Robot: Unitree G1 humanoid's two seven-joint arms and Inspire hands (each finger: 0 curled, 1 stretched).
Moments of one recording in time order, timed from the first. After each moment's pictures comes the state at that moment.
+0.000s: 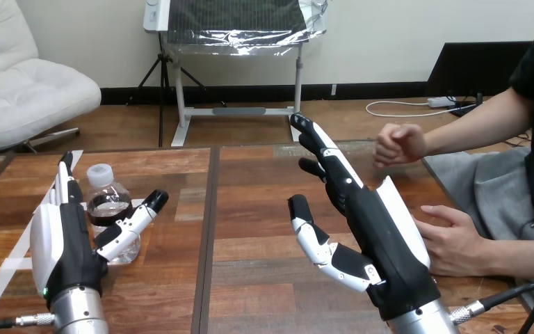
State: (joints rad) left arm 0.02 0.15 0.06 0.17 0.38 -0.03 0.38; right arm 0.22 -0.12 0.22 -0.23 -0.20 -0.43 0.10
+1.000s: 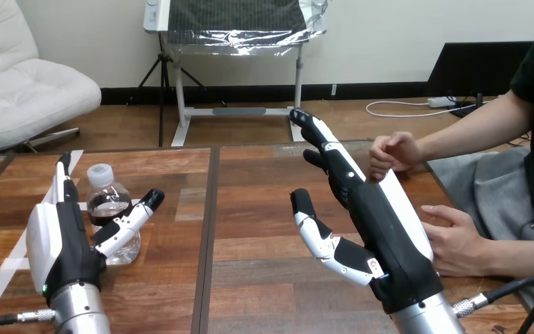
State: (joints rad) left arm -0.03 0.15 0.06 0.23 0.39 -0.02 0.42; right arm 0.20 -0.13 0.20 -0.23 -0.19 -0.43 0.12
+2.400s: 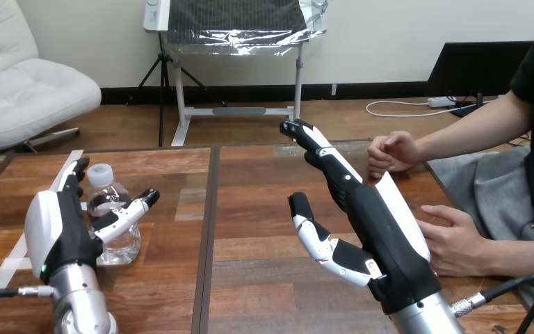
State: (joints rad) left arm -0.19 0.22 0.06 0.45 0.38 0.00 0.43; right arm 0.19 -0.13 0.19 -0.21 -0.19 -0.43 0.14
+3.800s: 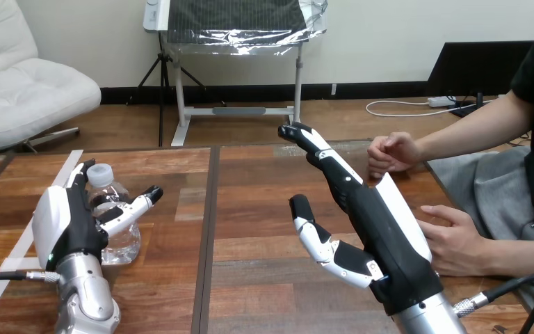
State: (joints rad) left arm -0.29 0.23 0.04 0.60 0.39 0.05 0.40; right arm 0.19 -0.15 0.19 -0.21 -0.20 -0.43 0.14
